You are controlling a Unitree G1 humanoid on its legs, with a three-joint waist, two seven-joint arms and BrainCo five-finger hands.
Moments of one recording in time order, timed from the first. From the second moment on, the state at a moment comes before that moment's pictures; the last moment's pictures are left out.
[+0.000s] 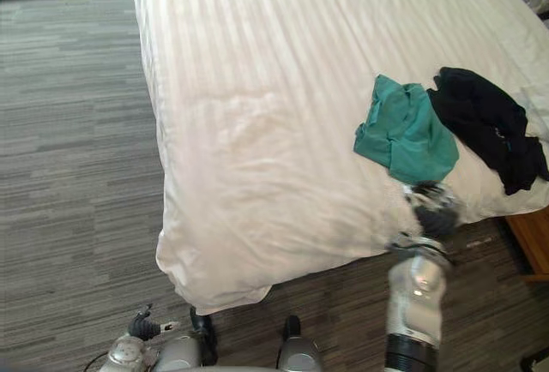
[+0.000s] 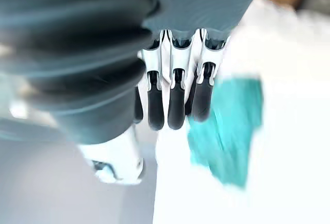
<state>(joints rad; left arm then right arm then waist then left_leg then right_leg) 0.07 0.17 0.09 0.88 0.34 0.01 0.13 -0.04 -0.13 -0.23 -0.08 0.19 -0.11 -0.20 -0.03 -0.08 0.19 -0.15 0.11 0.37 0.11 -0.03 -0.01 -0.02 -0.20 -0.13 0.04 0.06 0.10</state>
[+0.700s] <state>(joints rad) -0.04 0.17 0.01 0.89 0.33 0.01 0.17 -0.43 -0.06 0.52 0.14 0.45 -0.17 0.04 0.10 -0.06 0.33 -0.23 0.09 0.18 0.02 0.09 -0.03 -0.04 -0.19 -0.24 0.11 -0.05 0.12</state>
